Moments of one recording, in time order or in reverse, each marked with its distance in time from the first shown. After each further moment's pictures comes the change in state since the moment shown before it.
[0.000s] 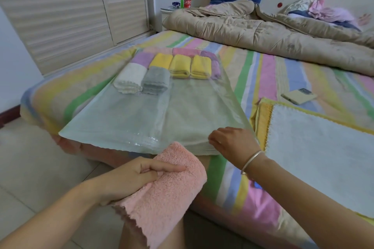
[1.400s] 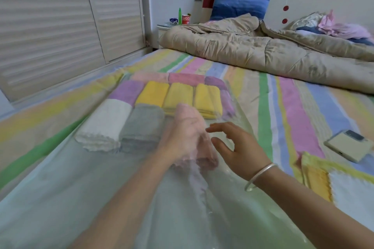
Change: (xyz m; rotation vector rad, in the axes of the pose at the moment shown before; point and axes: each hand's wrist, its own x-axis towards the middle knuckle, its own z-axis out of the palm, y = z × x) left_hand 0.317 0.008 -0.130 0.759 0.617 0.190; right_hand 0.165 0.087 0.065 0.579 0.040 0.337
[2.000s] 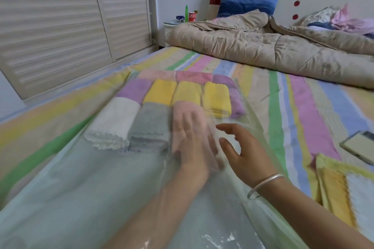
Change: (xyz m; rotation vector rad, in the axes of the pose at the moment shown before) left_hand -0.001 0.001 0.062 0.501 -0.031 -0.198; right_hand -0.003 -0.002 0.018 0.023 0.035 0.097
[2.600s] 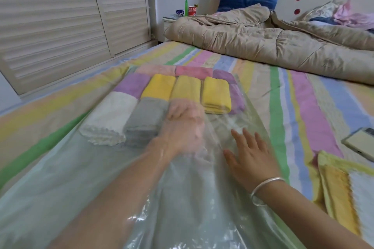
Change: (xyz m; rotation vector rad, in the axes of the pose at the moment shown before) left_hand 0.024 -0.051 -0.042 -0.040 -0.139 0.309; right_hand -0.009 0.024 0.008 -0.569 -0.263 0.308
